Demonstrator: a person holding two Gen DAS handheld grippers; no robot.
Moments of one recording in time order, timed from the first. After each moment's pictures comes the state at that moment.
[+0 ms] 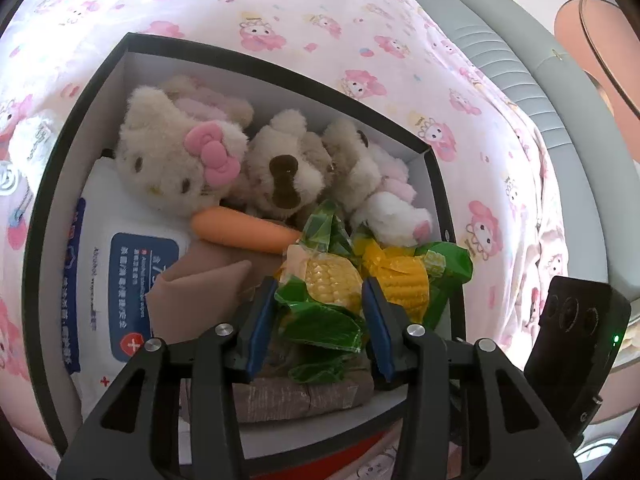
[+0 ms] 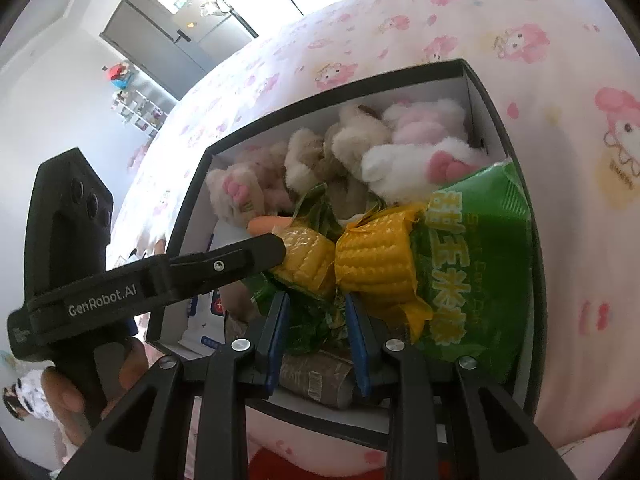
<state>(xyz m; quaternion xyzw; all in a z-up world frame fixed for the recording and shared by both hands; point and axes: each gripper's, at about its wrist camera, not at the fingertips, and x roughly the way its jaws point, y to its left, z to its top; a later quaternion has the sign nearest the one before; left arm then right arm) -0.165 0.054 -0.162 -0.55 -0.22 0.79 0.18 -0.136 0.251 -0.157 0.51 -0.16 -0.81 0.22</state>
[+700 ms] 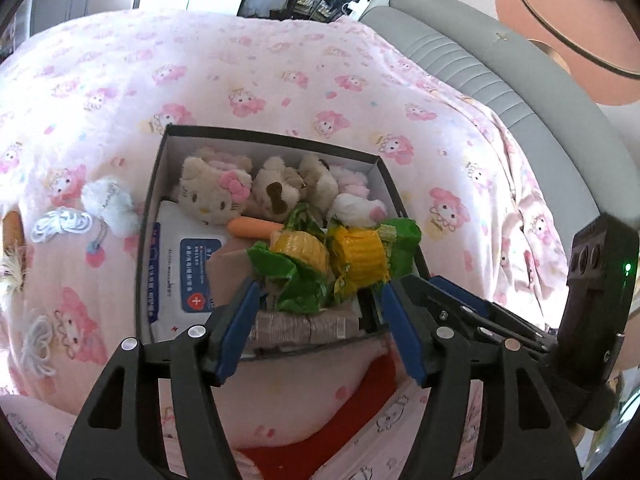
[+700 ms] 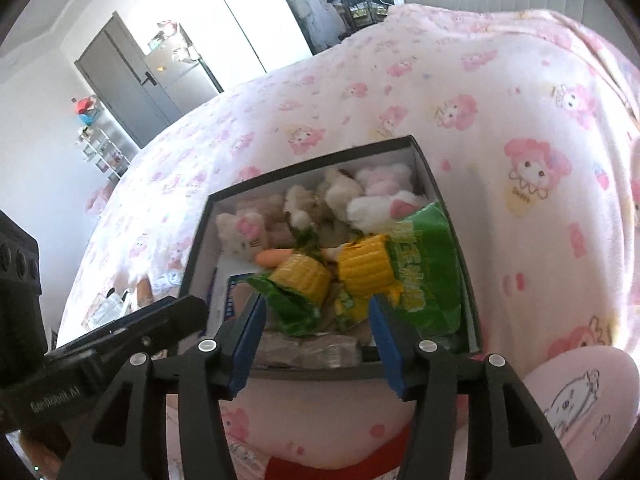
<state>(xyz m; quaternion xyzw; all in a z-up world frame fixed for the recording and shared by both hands) -0.081 0.037 -0.078 -0.47 -0.13 0.85 0.19 -0.075 0.233 -0.086 0.45 -0.15 -0.88 0.11</state>
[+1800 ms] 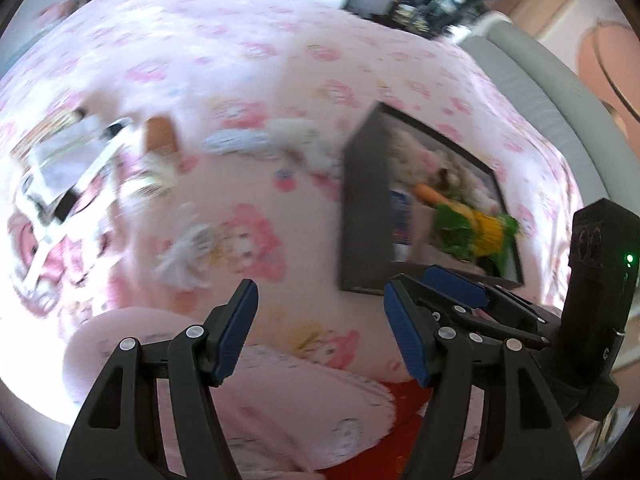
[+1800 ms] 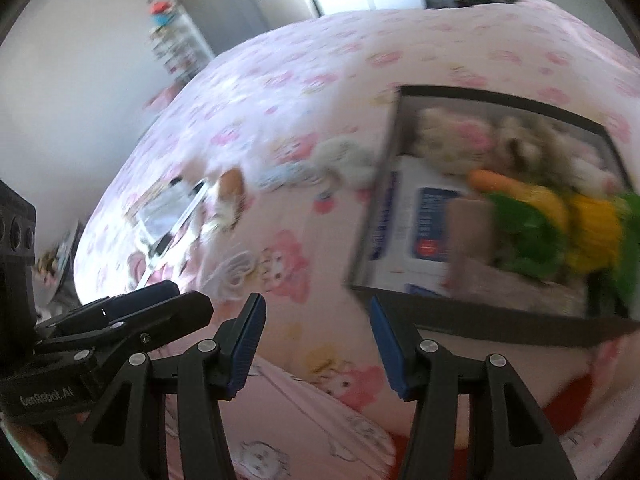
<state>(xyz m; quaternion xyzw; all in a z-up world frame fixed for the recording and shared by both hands) -0.001 -0.152 -0.113 -0.51 -0.20 0.84 0.05 -0.051 0.030 -0.123 0.51 -0.04 -0.82 0.26</state>
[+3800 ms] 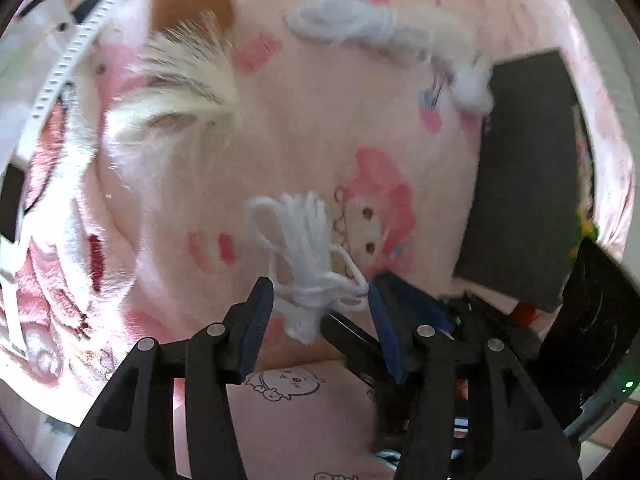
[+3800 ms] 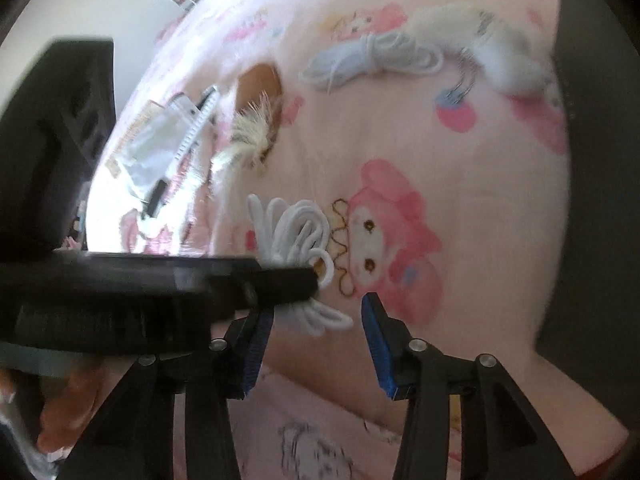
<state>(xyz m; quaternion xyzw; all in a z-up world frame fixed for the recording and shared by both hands) -0.107 -0.220 -0.237 -0.73 -0.21 0.65 0.05 -0.102 -0.084 -0.240 0.64 -0.05 -0.70 0.31</state>
